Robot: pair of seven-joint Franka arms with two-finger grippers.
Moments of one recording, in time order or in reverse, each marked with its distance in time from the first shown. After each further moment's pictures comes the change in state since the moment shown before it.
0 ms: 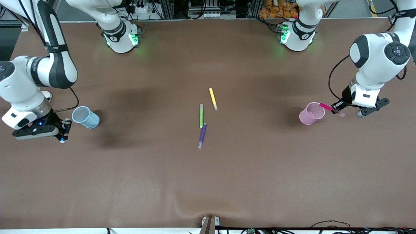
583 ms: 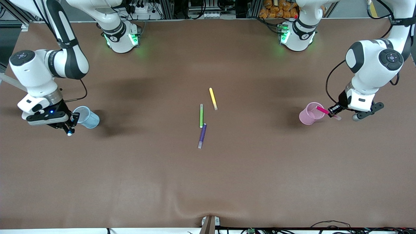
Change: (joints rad) left arm 0.000 0.064 -0.001 -0.003 0.000 0.066 -0.002; right arm -0.004 -0.074 0.008 -0.236 0.000 0.255 -0.005
